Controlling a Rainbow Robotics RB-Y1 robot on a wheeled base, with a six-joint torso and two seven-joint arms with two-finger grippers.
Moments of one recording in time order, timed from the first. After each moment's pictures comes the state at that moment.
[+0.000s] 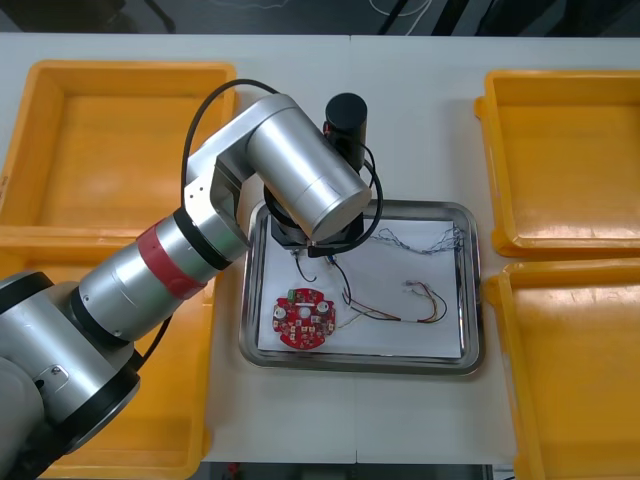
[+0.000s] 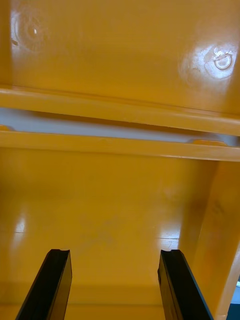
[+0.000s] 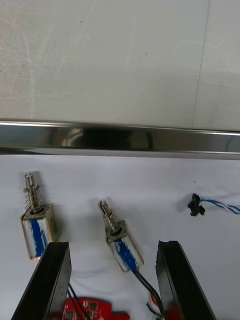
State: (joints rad) right arm -0.08 -0.78 -0.47 -2.17 -0.84 1.89 1.56; left arm -0.85 0.24 -0.64 -1.56 0.41 1.64 -0.60
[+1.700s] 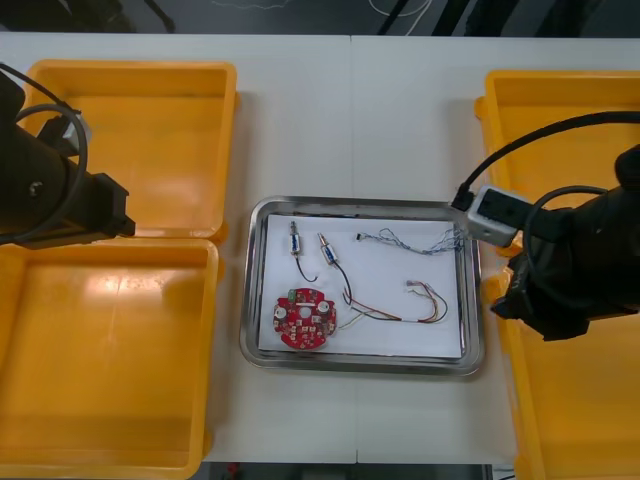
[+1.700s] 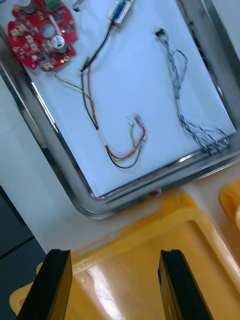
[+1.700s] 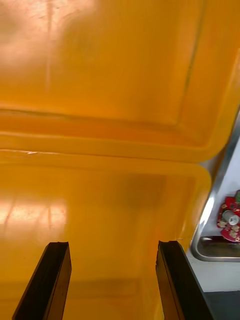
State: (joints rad) right arm -0.48 -0.96 0.20 -2.46 -1.17 1.81 1.54; left arm -0.45 0.82 -0.01 -2.15 0.94 1.91 -0.80
